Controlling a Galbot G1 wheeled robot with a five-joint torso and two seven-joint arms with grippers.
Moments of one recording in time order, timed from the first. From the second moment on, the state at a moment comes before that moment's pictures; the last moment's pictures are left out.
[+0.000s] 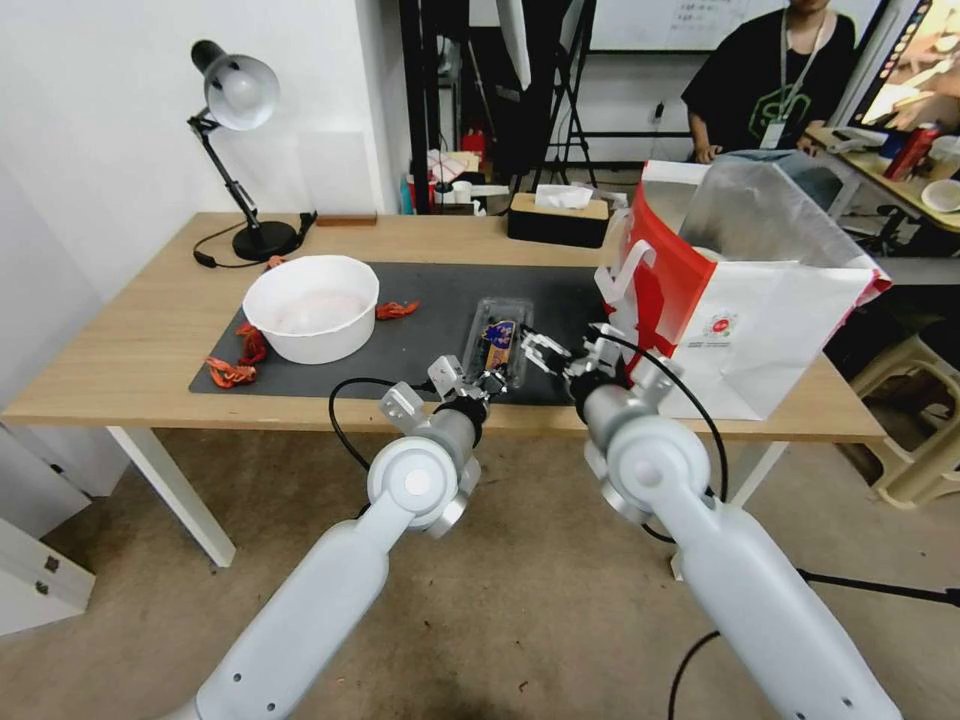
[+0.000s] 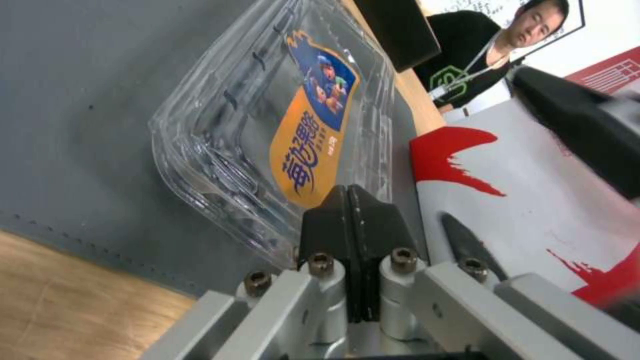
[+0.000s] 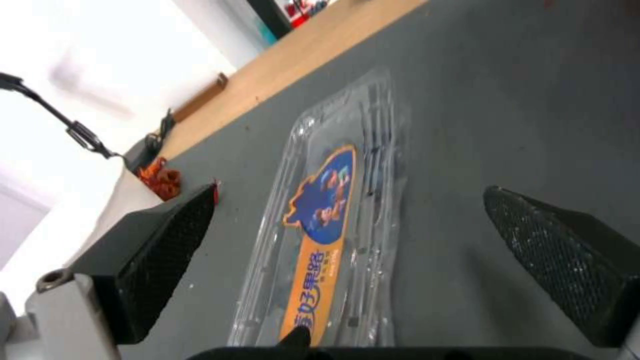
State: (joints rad) left arm 0.86 -1.28 0.08 -1.87 -1.45 0.06 -0.64; right arm -0.80 1.20 0.03 1.88 1.21 -0.29 0.67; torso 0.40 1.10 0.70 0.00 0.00
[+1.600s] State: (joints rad) left arm 1.05 -1.18 -0.03 -1.95 -0.82 -0.06 -0.36; right arm -0.77 1.27 -0.02 1.74 1.17 -0.30 0.65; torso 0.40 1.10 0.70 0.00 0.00
